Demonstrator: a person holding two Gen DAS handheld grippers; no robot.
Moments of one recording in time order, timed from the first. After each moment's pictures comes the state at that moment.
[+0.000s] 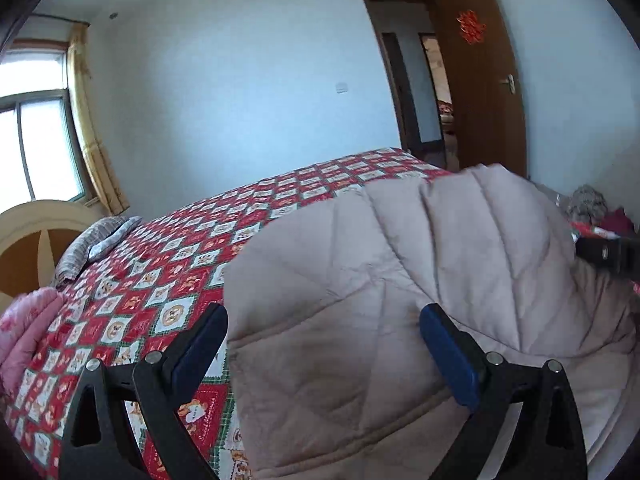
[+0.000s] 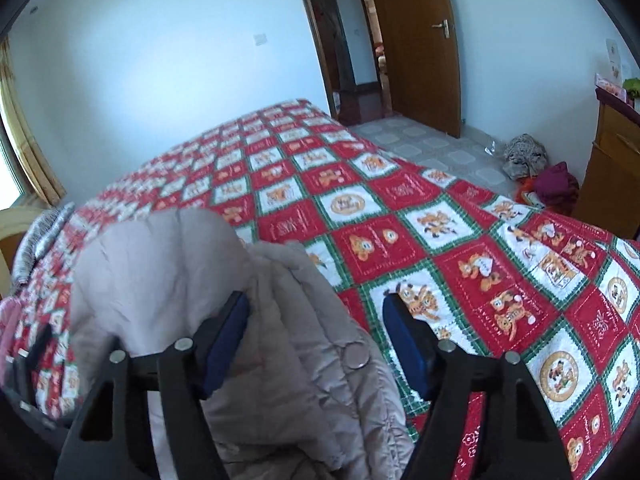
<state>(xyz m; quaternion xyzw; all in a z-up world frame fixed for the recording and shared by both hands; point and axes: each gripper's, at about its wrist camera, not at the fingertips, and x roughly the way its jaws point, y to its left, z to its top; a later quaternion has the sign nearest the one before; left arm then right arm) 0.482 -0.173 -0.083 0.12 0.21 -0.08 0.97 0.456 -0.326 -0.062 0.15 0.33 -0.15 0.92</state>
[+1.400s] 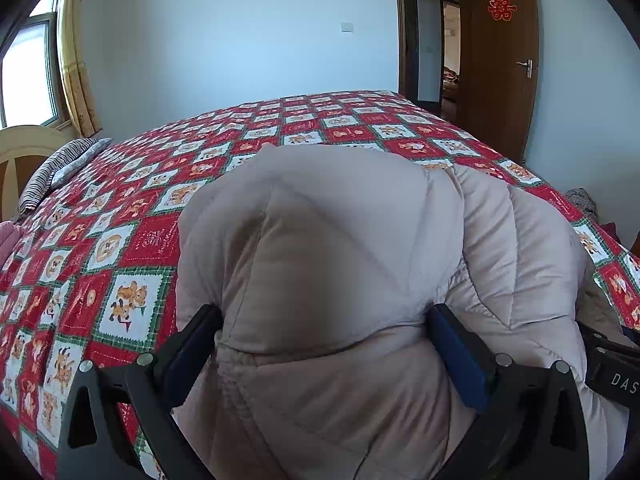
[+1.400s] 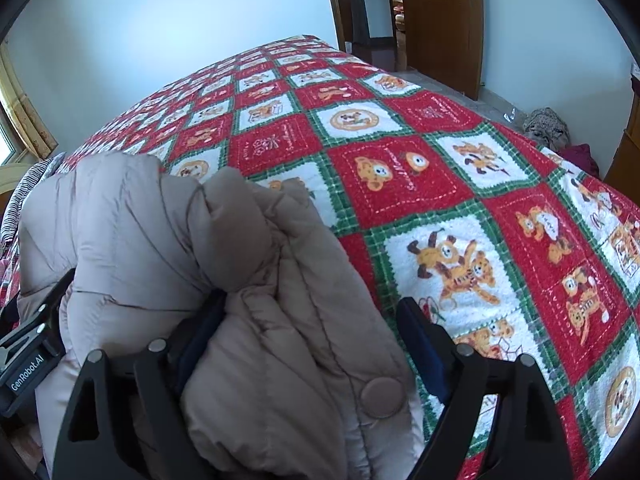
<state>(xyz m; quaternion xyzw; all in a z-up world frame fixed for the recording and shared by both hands) 0.550 -0.190 -0.147 0.07 0.34 -0.10 0.93 0.504 -0.342 -0.145 0.15 0.41 -0.12 0.89</state>
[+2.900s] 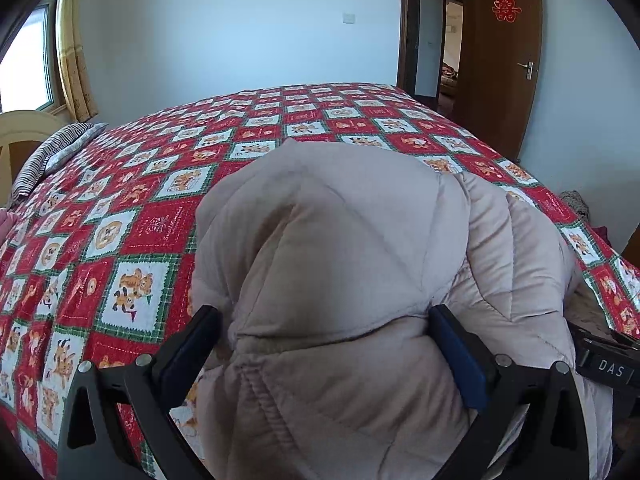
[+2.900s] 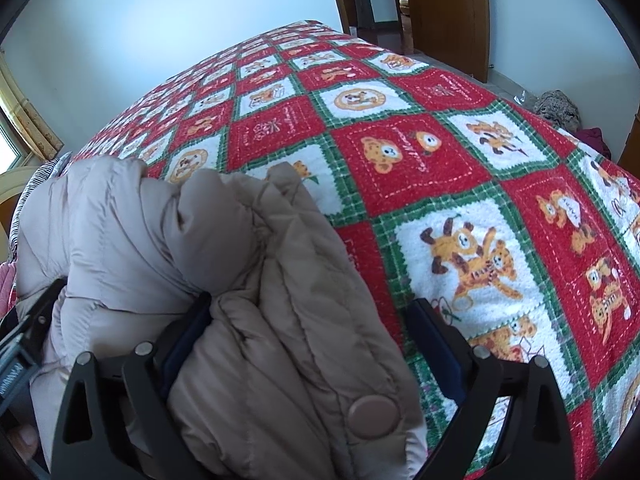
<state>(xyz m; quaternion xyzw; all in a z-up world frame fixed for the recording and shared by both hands) 0.551 -0.163 -0.142 0.04 0.36 -0.12 0.92 0.512 -0.350 -0.156 0.17 0.43 -0.10 0.88</state>
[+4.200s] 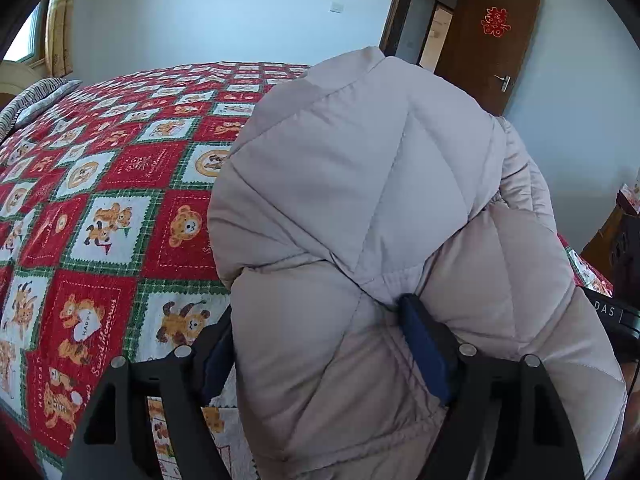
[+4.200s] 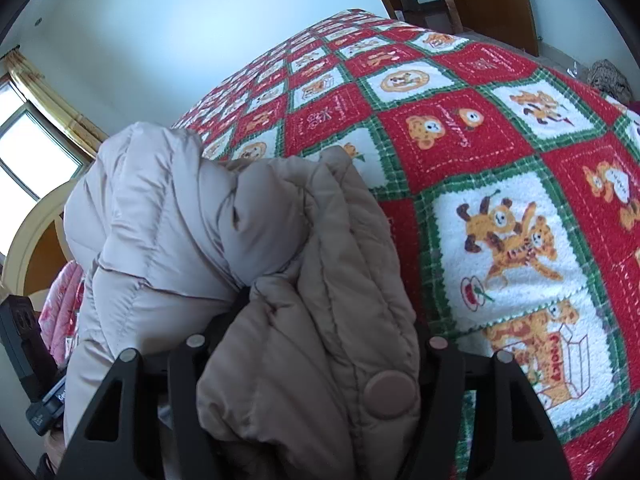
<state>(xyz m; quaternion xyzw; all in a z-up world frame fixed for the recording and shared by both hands) 0.522 -0.131 -0.165 -0.03 0.39 -0.19 0.90 0.497 -0.360 -0.160 0.24 0.41 0.03 0.88</state>
